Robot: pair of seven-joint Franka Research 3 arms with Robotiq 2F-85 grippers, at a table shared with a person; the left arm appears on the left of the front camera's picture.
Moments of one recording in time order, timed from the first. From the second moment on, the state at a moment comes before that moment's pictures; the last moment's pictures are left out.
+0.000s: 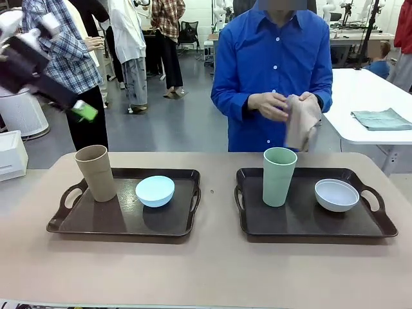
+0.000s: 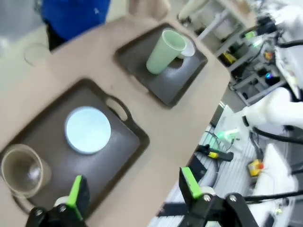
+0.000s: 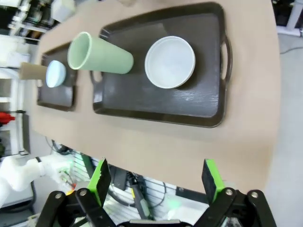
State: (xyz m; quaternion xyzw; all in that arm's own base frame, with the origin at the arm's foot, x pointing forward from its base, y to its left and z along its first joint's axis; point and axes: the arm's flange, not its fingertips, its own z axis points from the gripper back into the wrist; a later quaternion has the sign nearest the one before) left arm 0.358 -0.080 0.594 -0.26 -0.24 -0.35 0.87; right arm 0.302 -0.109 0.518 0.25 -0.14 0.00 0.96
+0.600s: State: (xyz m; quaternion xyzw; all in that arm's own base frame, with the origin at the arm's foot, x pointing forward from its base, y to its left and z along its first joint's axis) left arm 0.398 -0.269 0.579 -0.21 -0.25 -0.57 0.75; right arm 0.378 -0.016 0.492 0.11 -0.05 -0.01 0.99
